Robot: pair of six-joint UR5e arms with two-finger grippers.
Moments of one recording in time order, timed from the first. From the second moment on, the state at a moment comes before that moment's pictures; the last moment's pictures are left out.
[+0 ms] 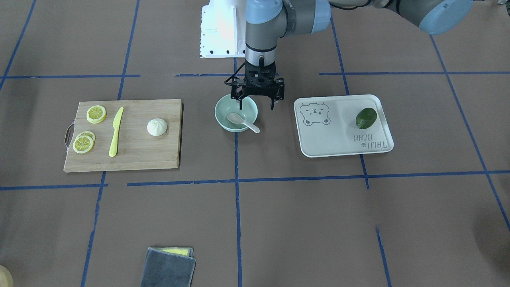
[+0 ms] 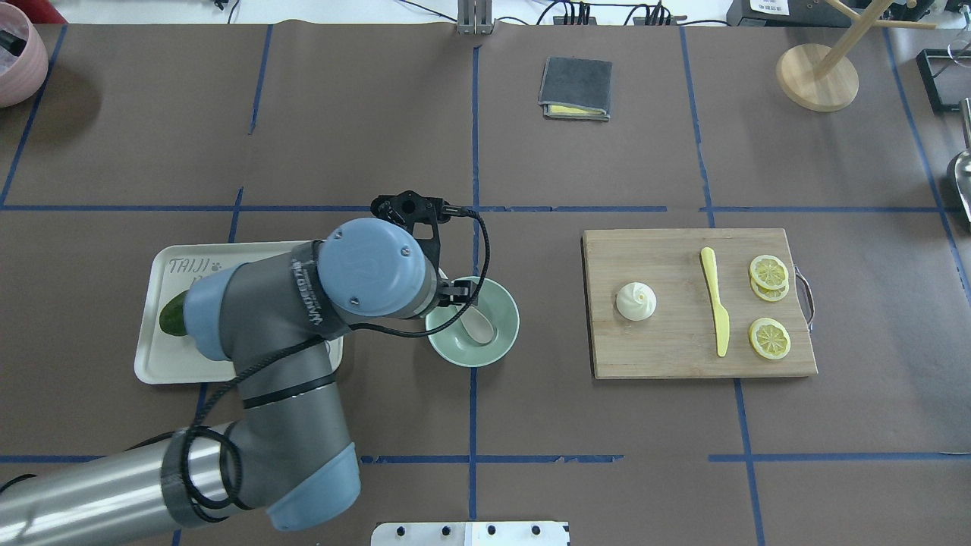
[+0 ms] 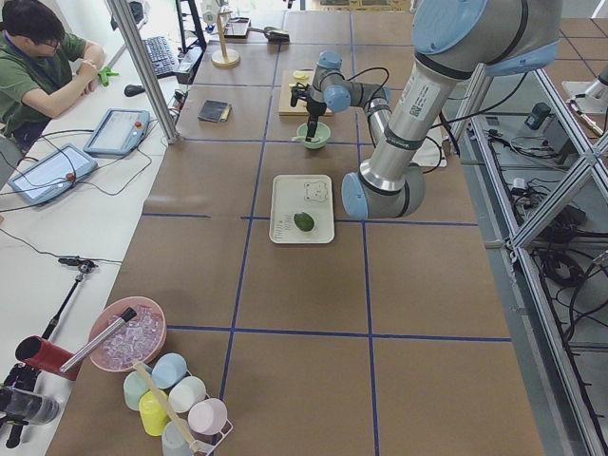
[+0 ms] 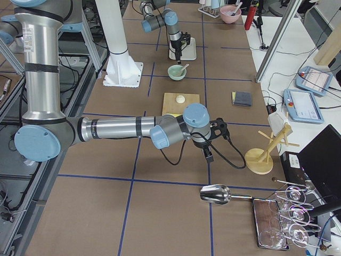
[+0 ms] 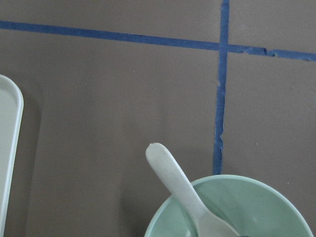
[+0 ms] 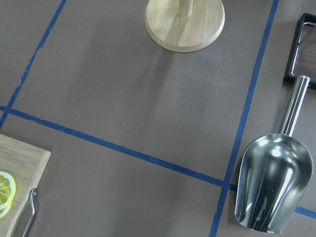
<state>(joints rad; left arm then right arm) -0.44 -2.24 -1.82 -1.54 -1.64 -1.14 1.50 -1.59 1.69 -1.21 2.40 0.05</state>
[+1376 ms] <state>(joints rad) -1.36 -1.70 -1.78 -1.53 -2.28 -0.09 1.08 -1.38 1.84 -1.21 2.29 0.59</state>
